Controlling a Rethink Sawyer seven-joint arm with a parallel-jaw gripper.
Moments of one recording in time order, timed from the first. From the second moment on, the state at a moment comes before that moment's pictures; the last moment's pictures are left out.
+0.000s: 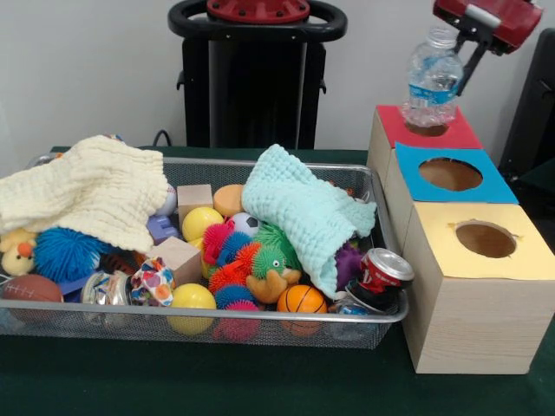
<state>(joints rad) 0.75 -0.39 -0.91 1.51 0.24 0.34 2.26</state>
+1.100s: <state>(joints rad) 0.81 -0.28 -0.99 1.39 0.37 0.34 2.31</state>
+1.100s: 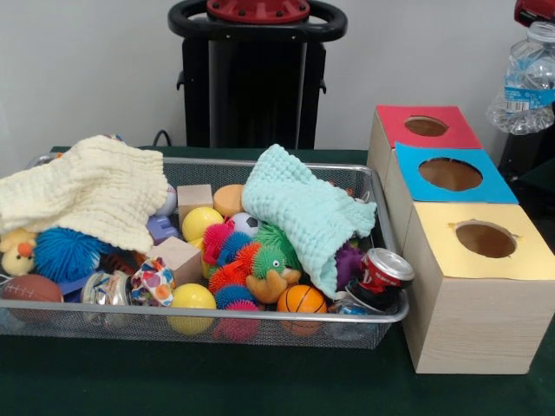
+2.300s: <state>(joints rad) 0.83 -0.22 -0.99 1.40 0.40 0.25 2.31</state>
